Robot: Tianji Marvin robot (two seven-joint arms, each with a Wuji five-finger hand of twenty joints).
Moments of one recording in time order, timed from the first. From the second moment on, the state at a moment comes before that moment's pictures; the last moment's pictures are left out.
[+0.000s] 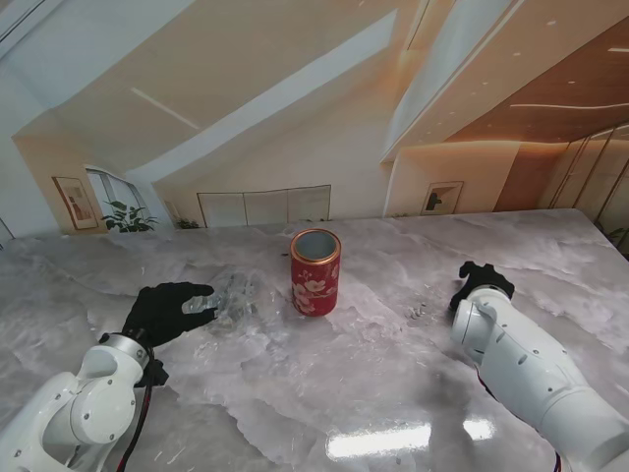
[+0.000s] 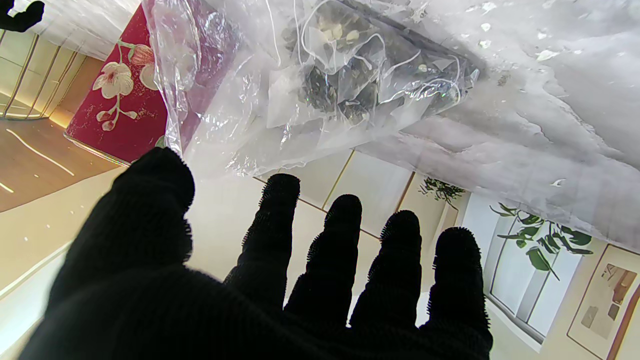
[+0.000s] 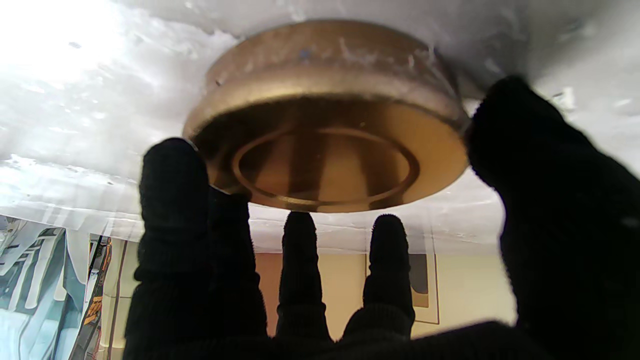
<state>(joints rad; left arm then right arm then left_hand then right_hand) 1.72 -1.08 -1.41 -1.77 0.72 0.07 -0.04 -0.99 -1.14 0.88 -0.79 -0.67 0.57 -0.10 0.74 -0.21 0.12 0.20 0.60 0.12 0.16 0.25 0.53 0.26 0.13 0.26 0.25 0.30 0.25 0.35 -0.07 0.31 0.69 0.34 0.37 -0.88 0.98 -0.12 0.14 -0.33 0.79 0.47 0.20 0.00 0.88 0.39 0.58 0.19 0.74 0.46 0.85 0.15 1.28 0.53</state>
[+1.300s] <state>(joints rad) 1.72 -1.09 -1.40 -1.77 0.71 0.06 -0.02 -1.23 -1.08 1.19 -1.21 -0.90 0.47 0.04 0.74 -0.21 0.12 0.20 0.60 0.12 0.17 0.25 0.53 0.26 0.13 0.26 0.25 0.30 0.25 0.35 -0.07 0.31 0.69 0.34 0.45 -0.93 0.98 -0.12 0.19 -0.31 0.82 0.46 0.19 0.03 0.95 0.41 0.58 0.24 0.74 0.46 0.85 0.15 1.29 0.54</state>
